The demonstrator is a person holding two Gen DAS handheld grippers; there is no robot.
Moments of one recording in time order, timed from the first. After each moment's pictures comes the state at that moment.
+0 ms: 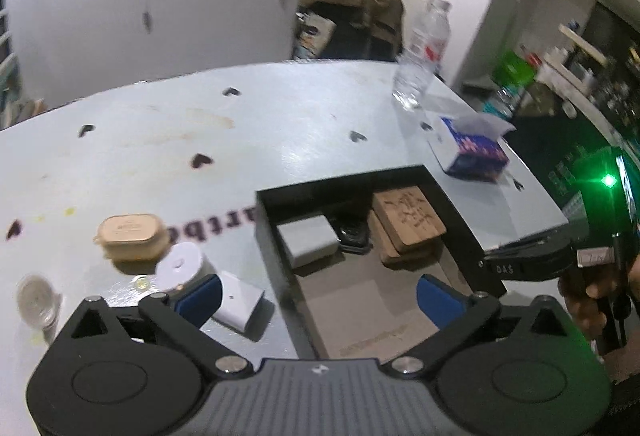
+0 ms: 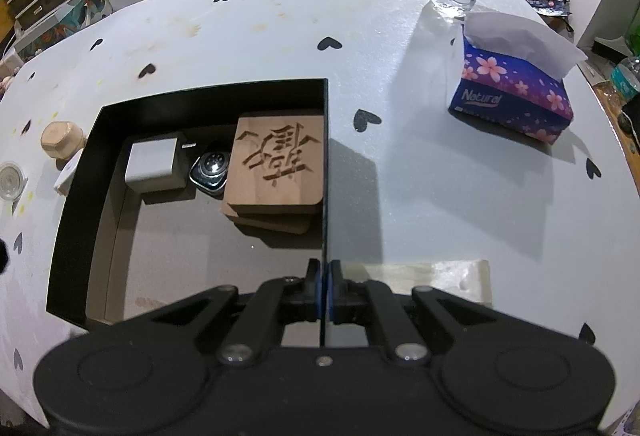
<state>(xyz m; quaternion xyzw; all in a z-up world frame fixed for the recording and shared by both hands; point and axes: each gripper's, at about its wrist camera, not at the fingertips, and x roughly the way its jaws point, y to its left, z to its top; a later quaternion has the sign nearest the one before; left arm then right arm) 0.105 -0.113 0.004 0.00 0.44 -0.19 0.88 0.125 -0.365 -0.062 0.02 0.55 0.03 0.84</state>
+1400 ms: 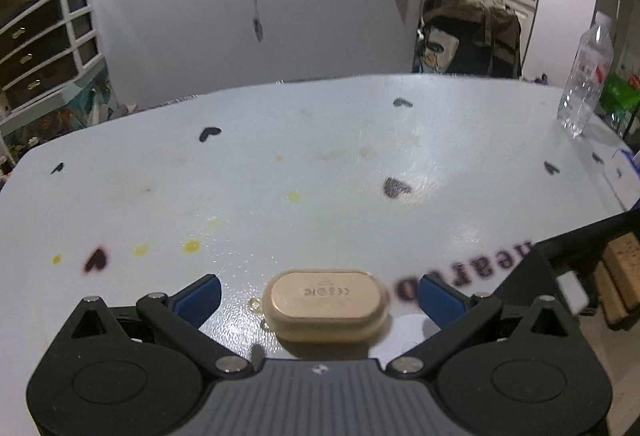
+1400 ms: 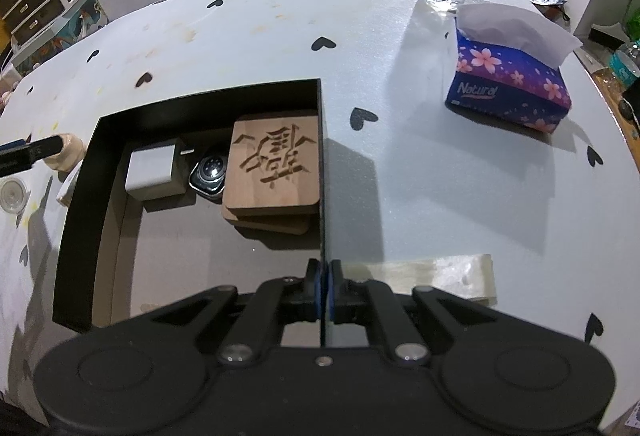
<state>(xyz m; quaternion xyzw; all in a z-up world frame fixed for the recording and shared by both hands) 0.217 -0.016 -0.075 0.04 0.41 -0.05 0.91 0.124 -0.371 -0.064 0.05 0.55 0.03 0.84</state>
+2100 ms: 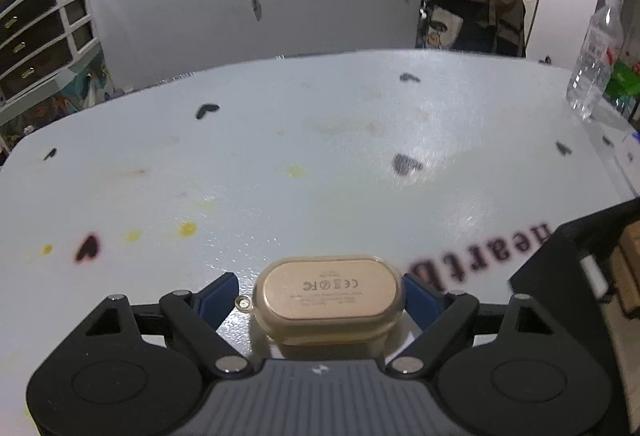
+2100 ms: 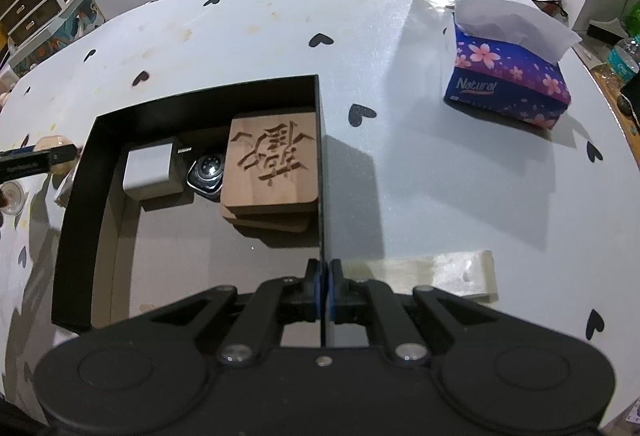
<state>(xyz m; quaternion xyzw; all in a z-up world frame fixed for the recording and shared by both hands) 0.218 -0.015 -0.081 0.04 0.43 -0.05 0.90 0.124 -0.369 -0.066 0.05 0.55 0.02 0.83</state>
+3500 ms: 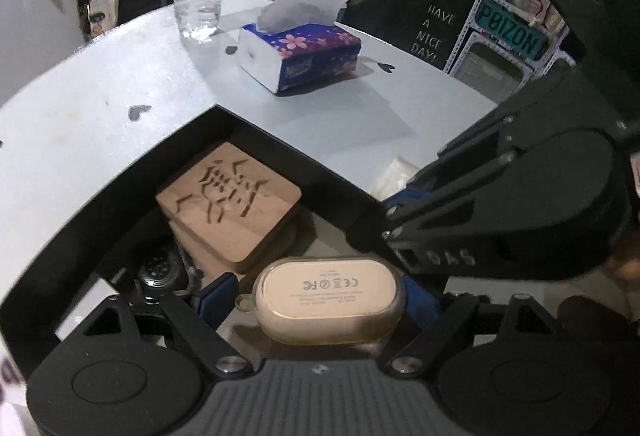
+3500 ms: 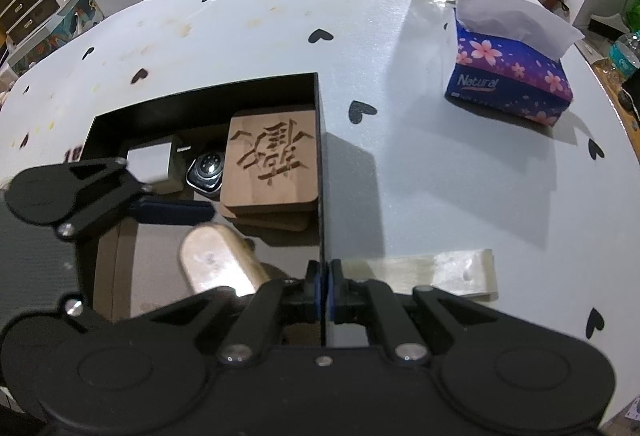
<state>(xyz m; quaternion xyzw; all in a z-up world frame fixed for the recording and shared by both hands) 0.158 -0.247 -0.087 0.15 0.46 -0.44 0.76 0.129 -0.371 -0.066 0.05 0.56 0.02 0.83</state>
